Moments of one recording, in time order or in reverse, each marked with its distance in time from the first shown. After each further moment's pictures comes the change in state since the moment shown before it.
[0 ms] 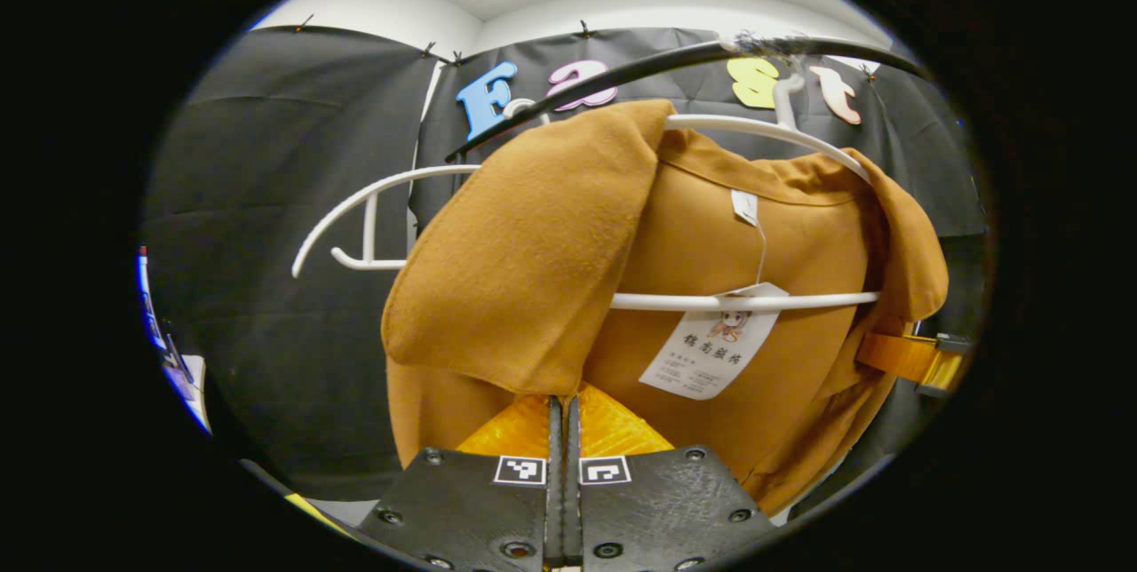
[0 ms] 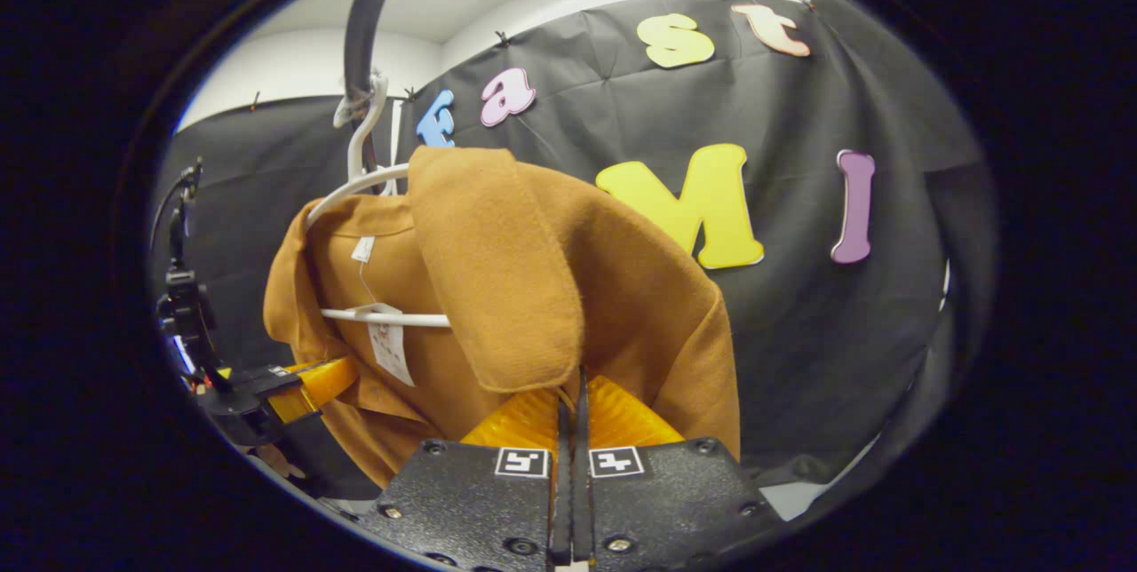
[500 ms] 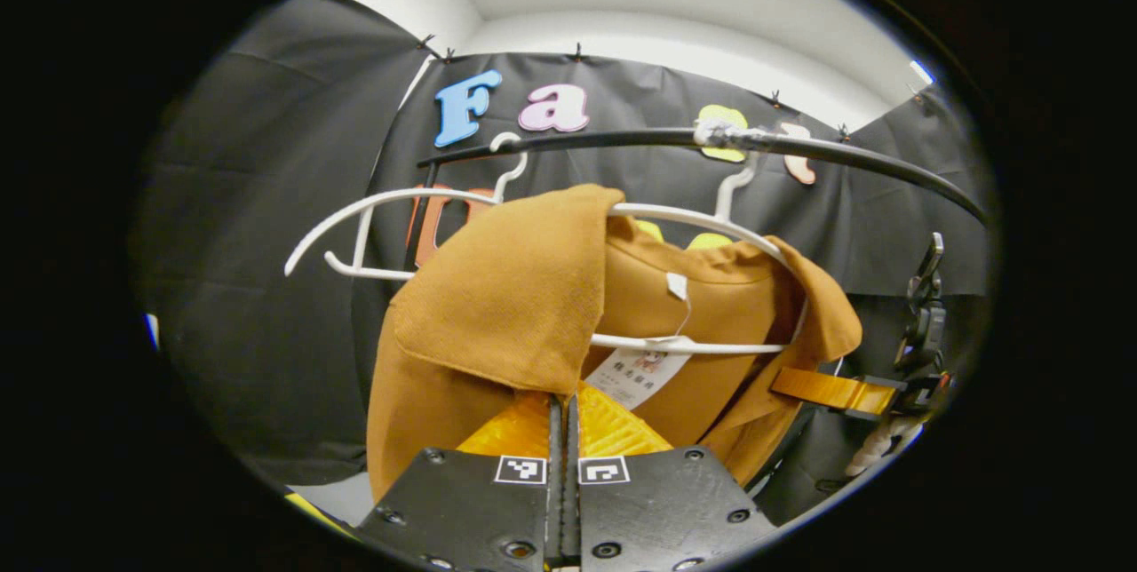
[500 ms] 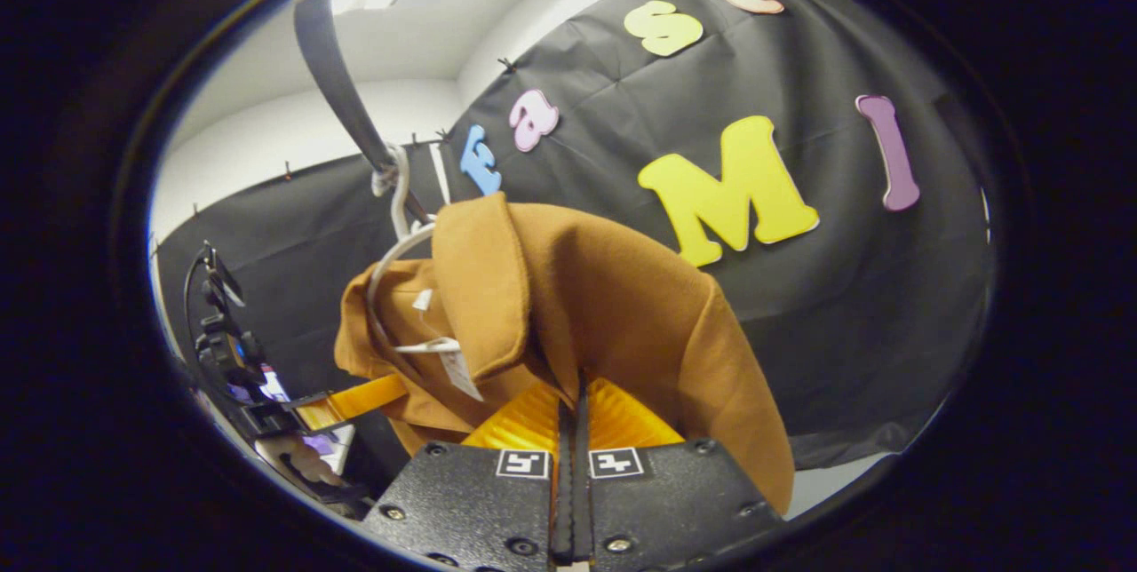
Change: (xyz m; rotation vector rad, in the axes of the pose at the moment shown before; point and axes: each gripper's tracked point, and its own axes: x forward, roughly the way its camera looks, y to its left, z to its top) left arm -0.058 -0.027 0.037 -0.117 -0.069 -0.226; right arm -0.031 0.026 0.011 0.170 -0.022 0.292
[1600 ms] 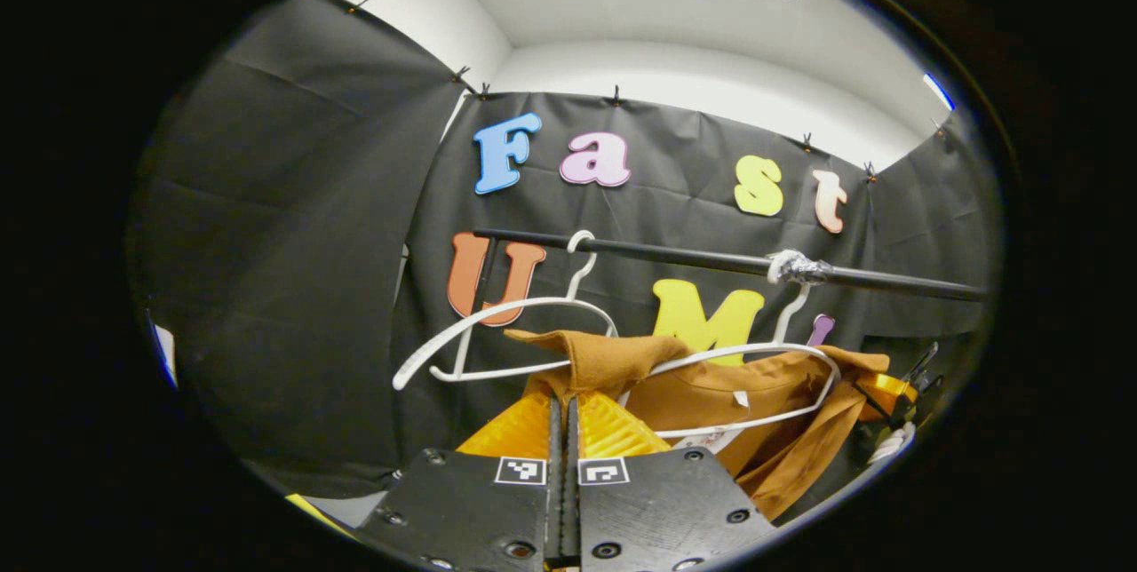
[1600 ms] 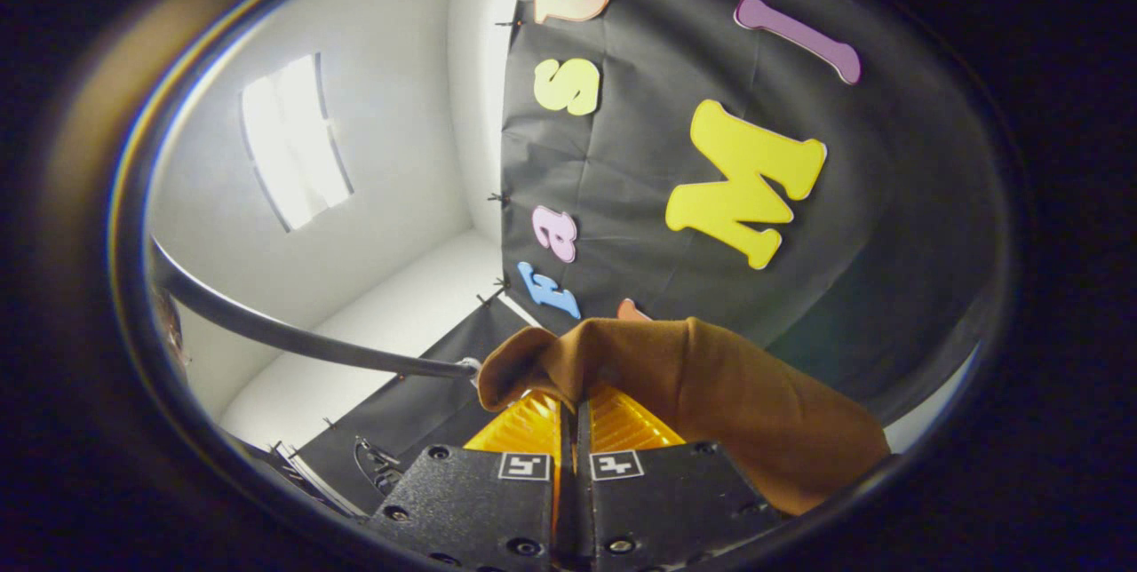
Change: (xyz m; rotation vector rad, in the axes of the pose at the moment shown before) left arm -0.018 0.080 0.087 -0.031 -0.086 0.105; right arm -0.053 -0.026 0.098 0.590 -0.278 0.305
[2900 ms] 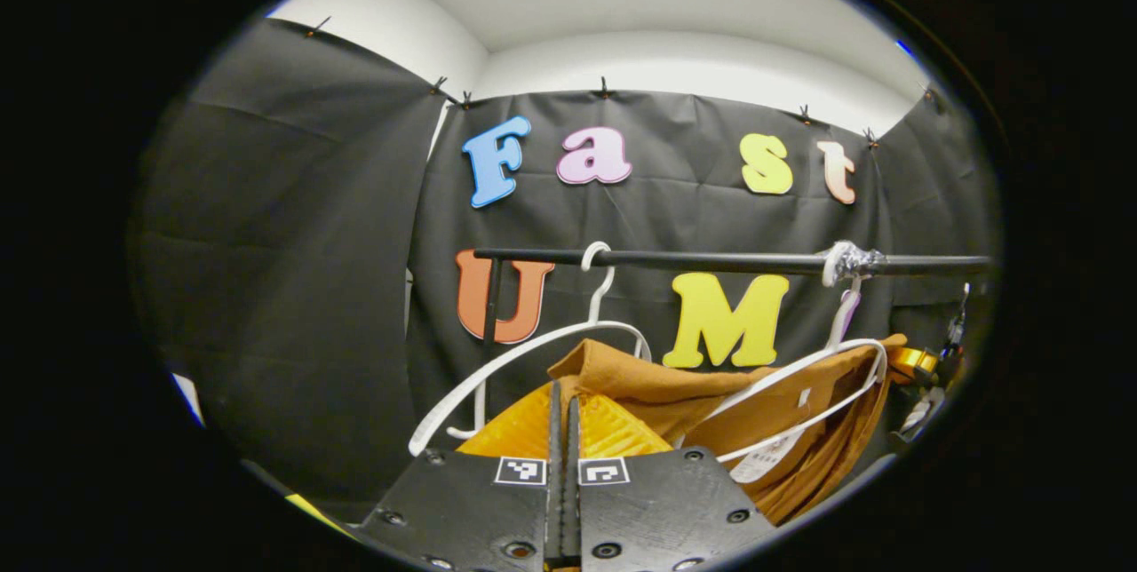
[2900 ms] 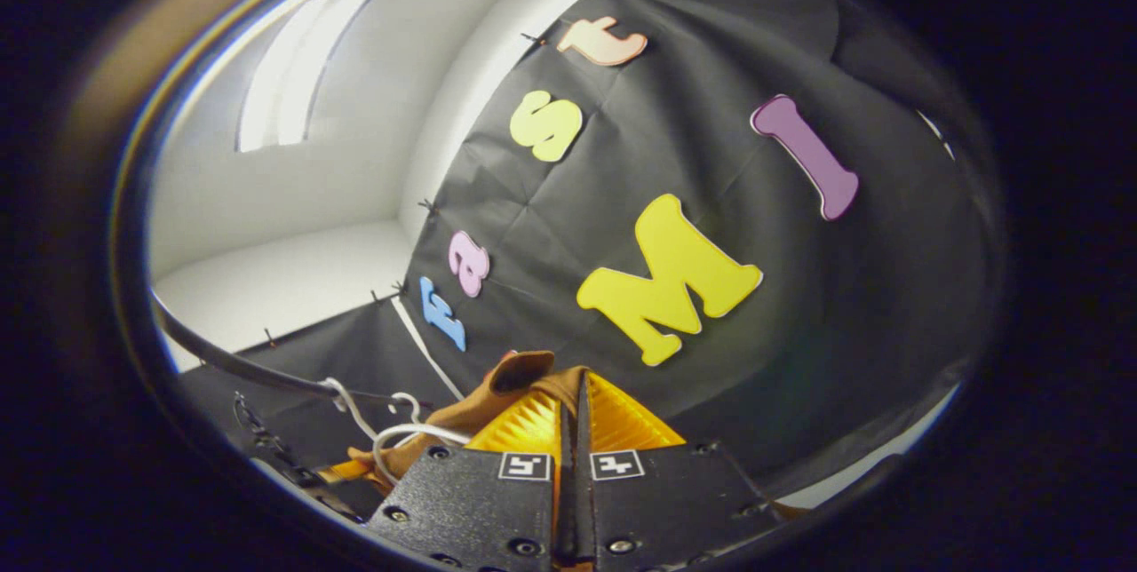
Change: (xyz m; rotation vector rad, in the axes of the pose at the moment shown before) left arm 0.047 0.024 0.017 0.123 0.004 0.028; right arm 0.021 -0.061 0.067 -0.391 -0.091 -0.327
